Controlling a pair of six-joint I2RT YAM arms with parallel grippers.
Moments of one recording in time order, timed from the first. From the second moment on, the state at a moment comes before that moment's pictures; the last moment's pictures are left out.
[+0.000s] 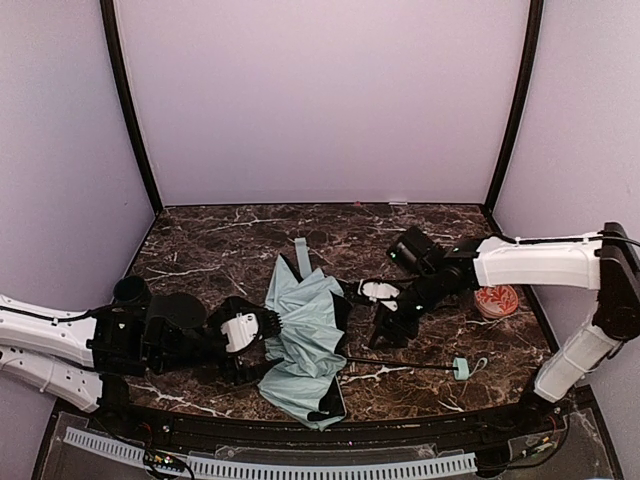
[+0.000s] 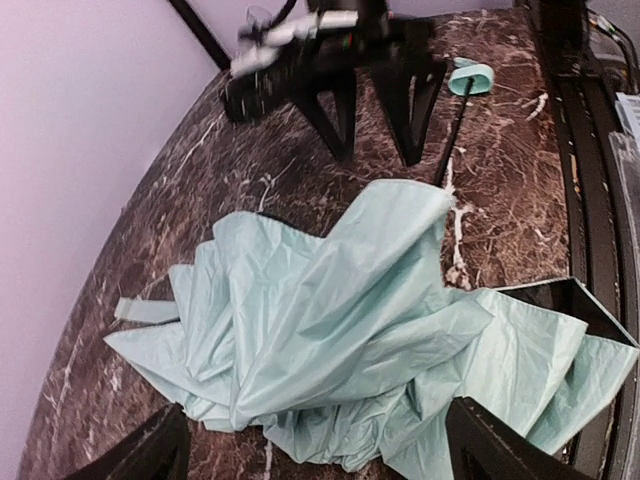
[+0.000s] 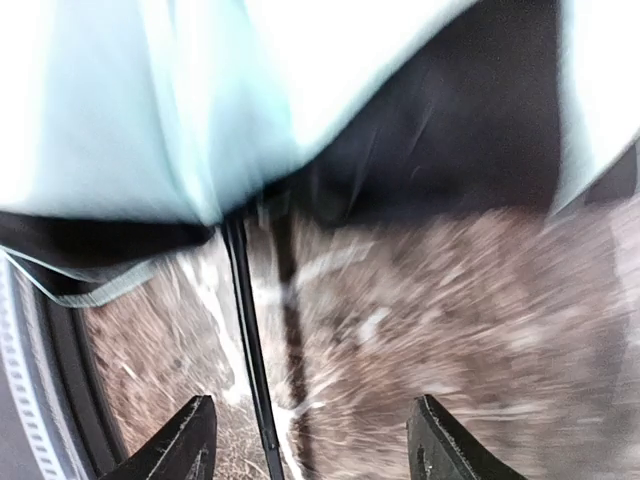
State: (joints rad) left arm -1.29 1.00 0.56 -0.05 -0.30 0.34; right arm 0.84 1.57 1.01 -0.61 -0.36 -0.38
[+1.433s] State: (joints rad) left arm -1.09 1.27 0.53 0.27 -0.06 0.31; right arm 0.65 1.67 1.19 -0.11 -0.54 0.22
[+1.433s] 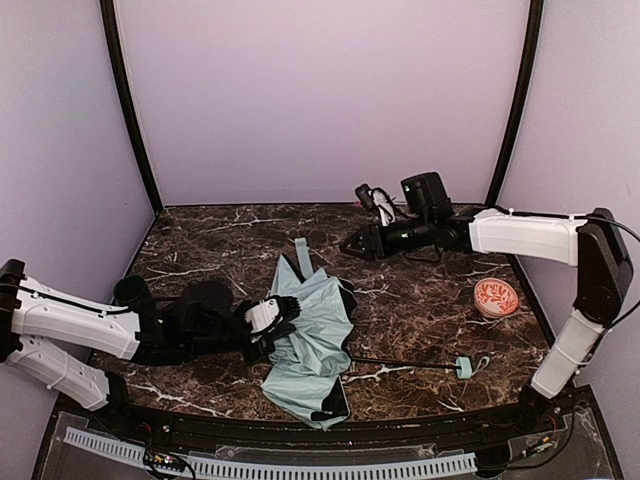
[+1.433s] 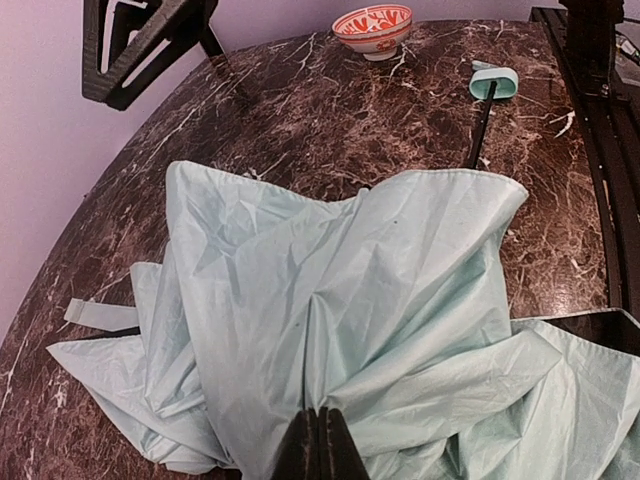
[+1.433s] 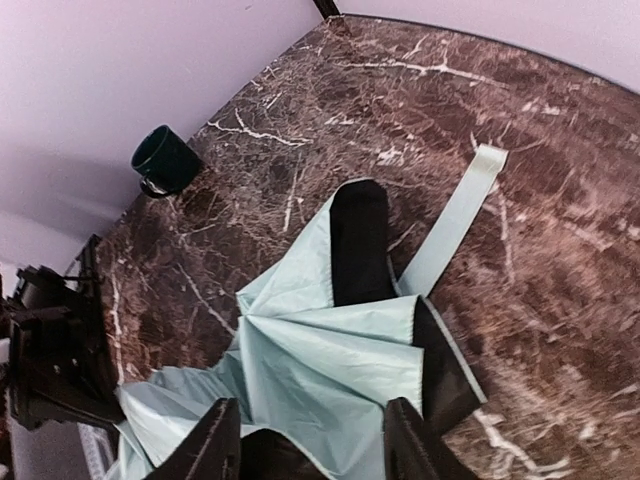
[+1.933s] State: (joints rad) left arm -1.09 1.19 0.52 0.18 -0.11 0.24; right arm 0.95 1.28 0.72 -0.08 -0.46 0.44
